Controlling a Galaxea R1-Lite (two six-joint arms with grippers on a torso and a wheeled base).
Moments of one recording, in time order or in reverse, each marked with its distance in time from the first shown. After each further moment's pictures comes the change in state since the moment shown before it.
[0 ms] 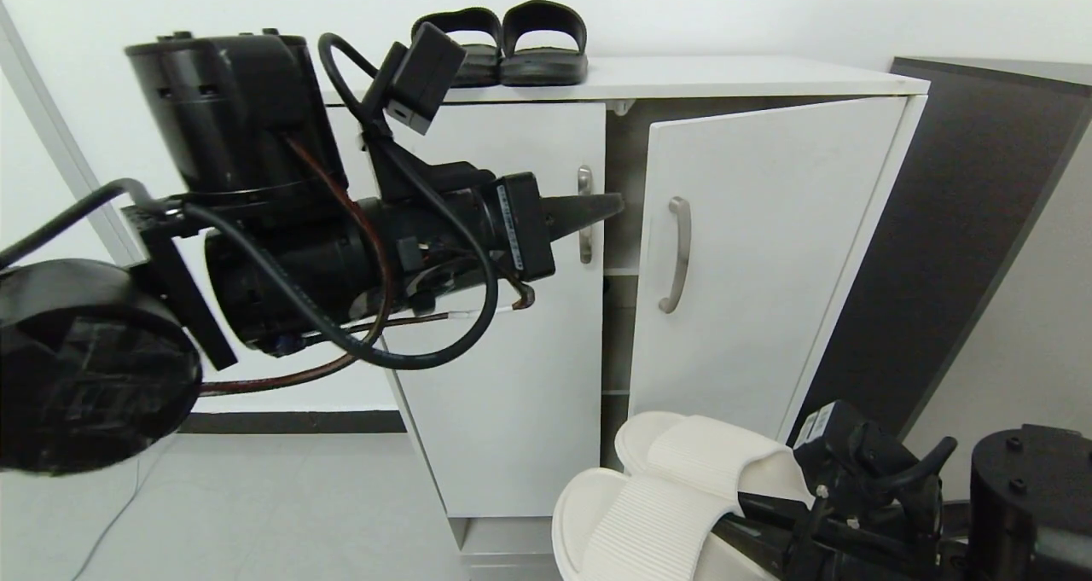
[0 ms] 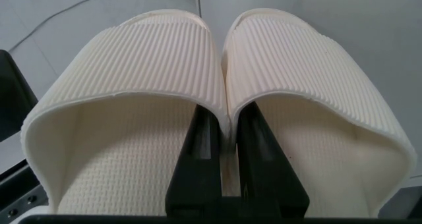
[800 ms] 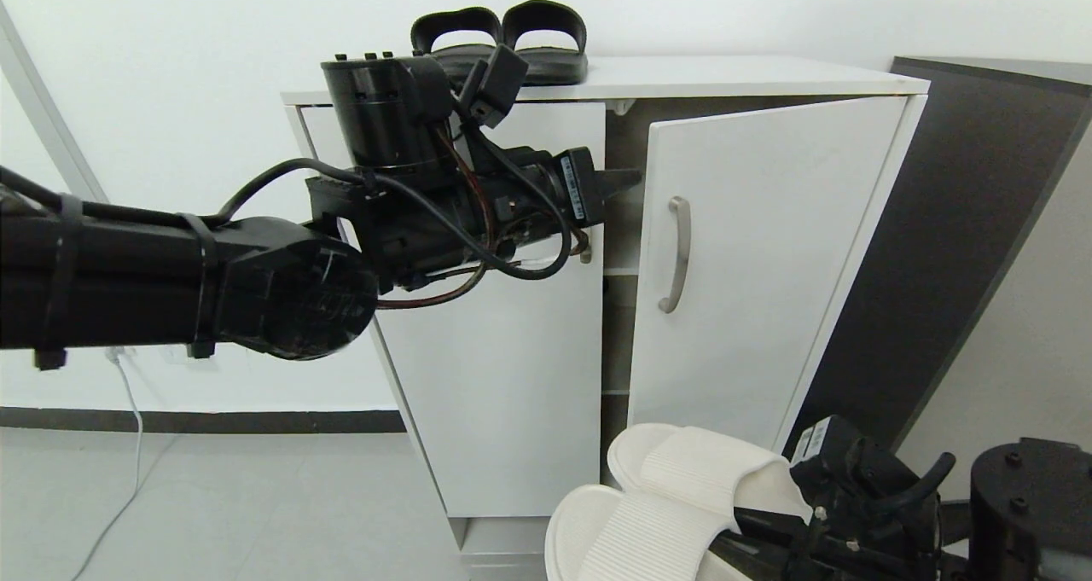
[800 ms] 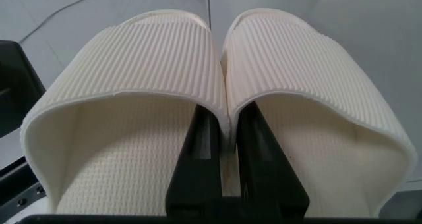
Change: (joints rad) left arm 0.049 0.246 -0.267 0.000 0.005 -0.054; right arm 0.032 0.000 0.011 0.000 0.002 0.002
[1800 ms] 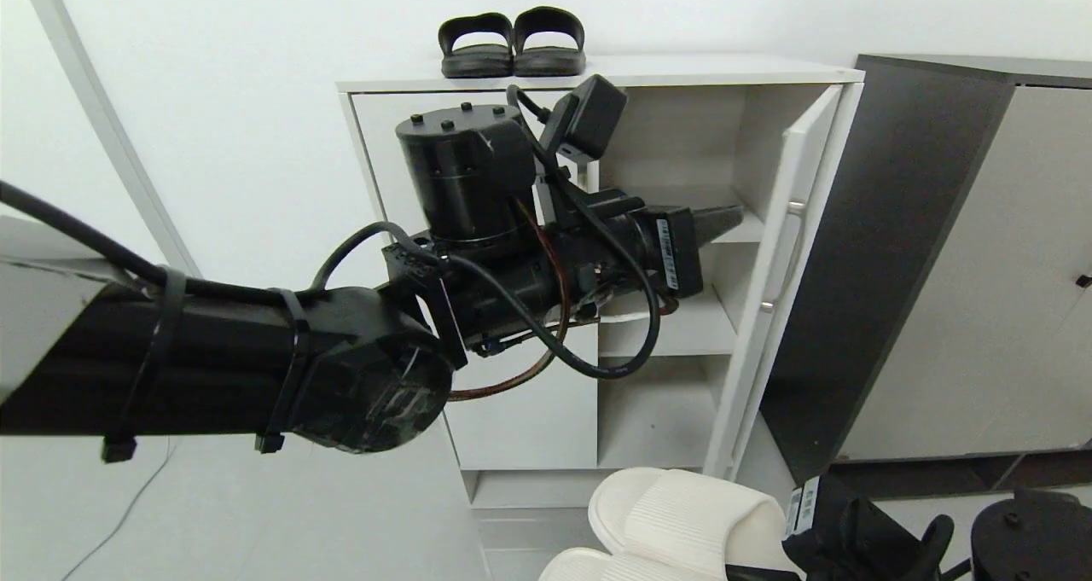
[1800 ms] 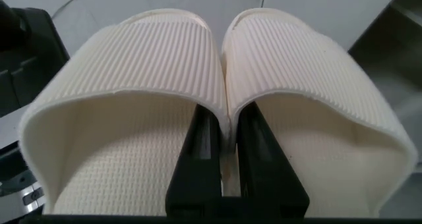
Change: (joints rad) left arm -0.157 0.040 0.106 -0.224 0.002 0.072; right arm 0.073 0.005 0.042 0.000 0.001 -0.001
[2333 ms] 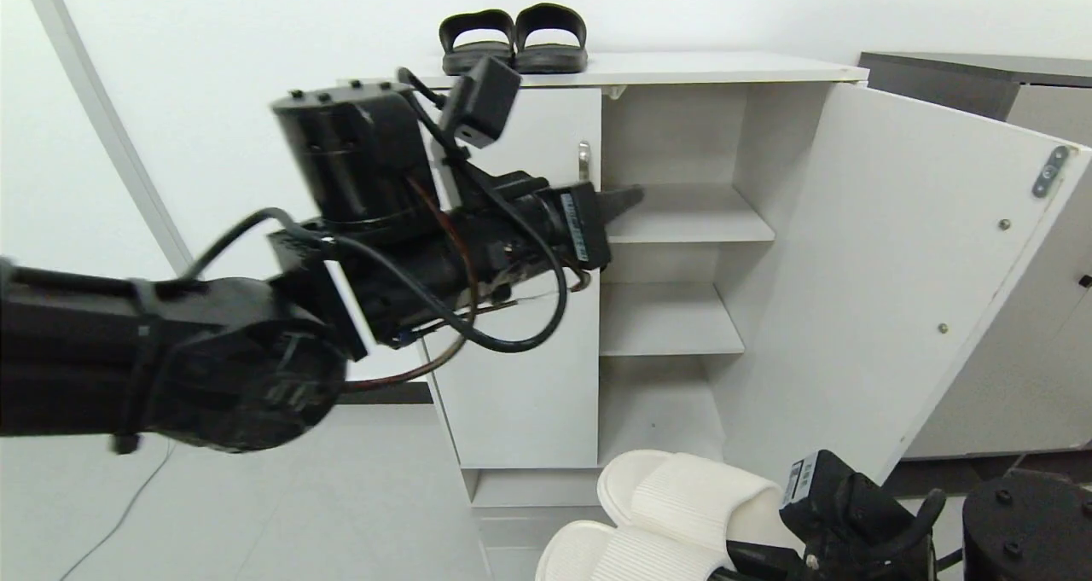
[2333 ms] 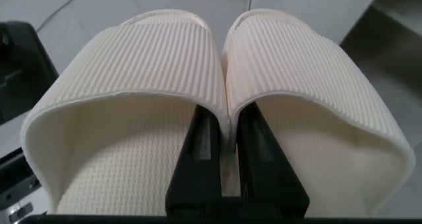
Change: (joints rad) left arm 0.105 -0.151 0.128 0.044 0.105 0.000; right arm -0.025 0.009 -0.016 -0.020 -0.009 0.007
